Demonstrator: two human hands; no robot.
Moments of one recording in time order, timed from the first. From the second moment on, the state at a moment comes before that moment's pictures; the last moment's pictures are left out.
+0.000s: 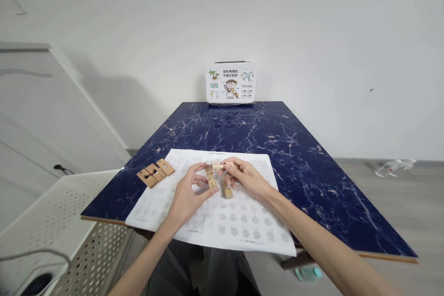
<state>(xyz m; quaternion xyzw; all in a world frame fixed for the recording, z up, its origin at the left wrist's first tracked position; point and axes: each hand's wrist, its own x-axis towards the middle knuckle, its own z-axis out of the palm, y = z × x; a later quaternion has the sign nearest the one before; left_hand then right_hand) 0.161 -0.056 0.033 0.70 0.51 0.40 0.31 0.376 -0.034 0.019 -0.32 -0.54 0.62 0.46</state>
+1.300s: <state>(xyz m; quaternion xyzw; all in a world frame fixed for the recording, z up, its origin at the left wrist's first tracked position) 0.159 -0.068 0.033 0.73 0.39 0.45 0.32 0.371 -0.047 0.023 -0.40 -0.67 0.45 0.43</state>
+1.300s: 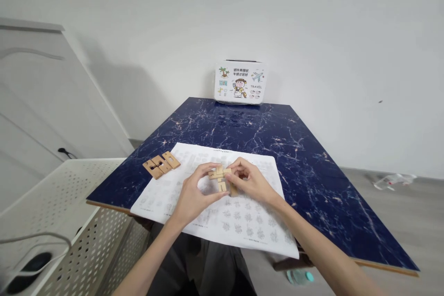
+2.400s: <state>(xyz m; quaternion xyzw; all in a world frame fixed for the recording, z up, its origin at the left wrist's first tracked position) 0.156 -0.058 0.020 0.63 0.45 0.52 0.36 0.389 -0.045 0.033 -0.40 -0.80 0.35 0.29</state>
